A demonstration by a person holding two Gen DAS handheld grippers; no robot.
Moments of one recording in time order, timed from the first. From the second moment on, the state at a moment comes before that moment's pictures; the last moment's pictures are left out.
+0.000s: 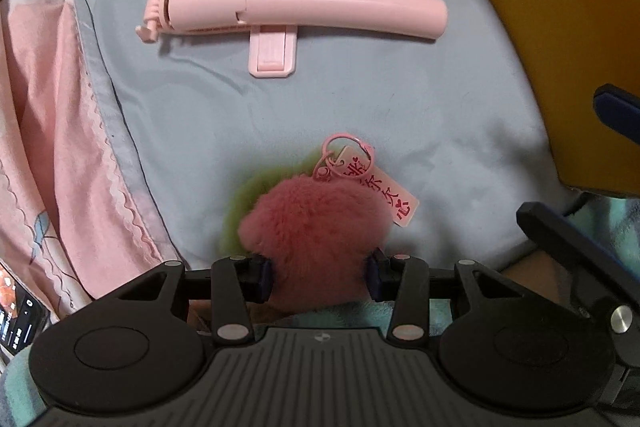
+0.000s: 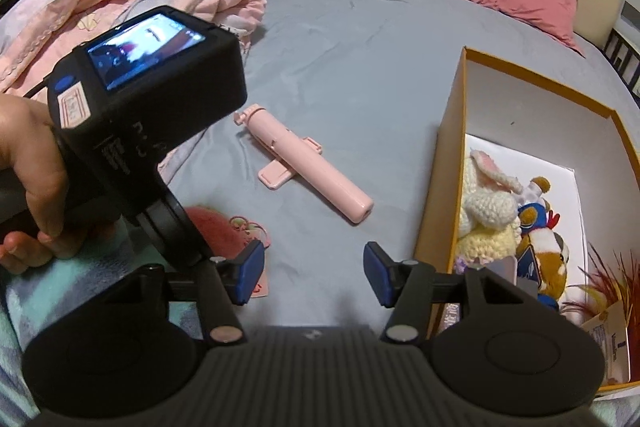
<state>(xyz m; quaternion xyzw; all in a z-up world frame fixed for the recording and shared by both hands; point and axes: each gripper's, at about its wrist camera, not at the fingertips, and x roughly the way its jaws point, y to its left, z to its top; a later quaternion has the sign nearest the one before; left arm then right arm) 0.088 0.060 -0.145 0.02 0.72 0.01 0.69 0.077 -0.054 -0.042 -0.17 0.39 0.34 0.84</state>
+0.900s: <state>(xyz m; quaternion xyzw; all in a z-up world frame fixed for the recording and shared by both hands) 0.047 0.058 -0.100 -0.01 0.62 0.03 0.79 0.089 -0.045 -0.047 -0.20 0.40 0.34 0.83</state>
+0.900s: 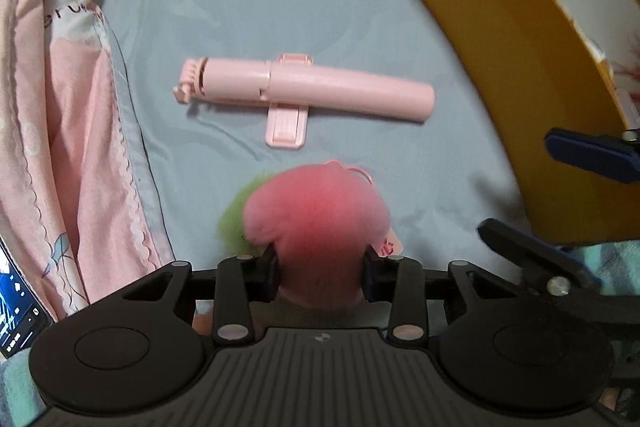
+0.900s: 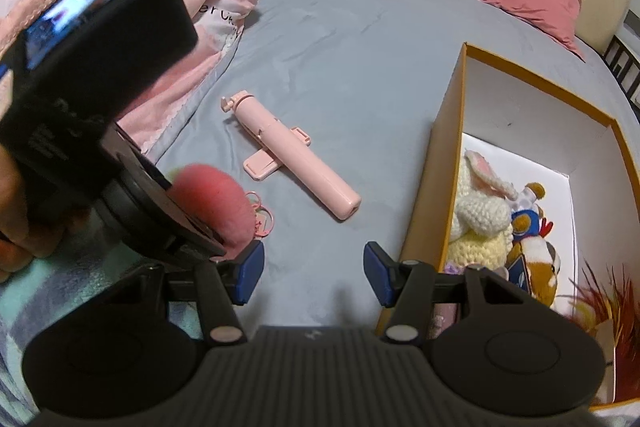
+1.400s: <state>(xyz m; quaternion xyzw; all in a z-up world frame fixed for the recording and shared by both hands) 0.069 0.082 -0.089 -0.11 0.55 0.02 0.83 0.109 -0.023 -0.047 -0.26 0.40 0.35 0.81</state>
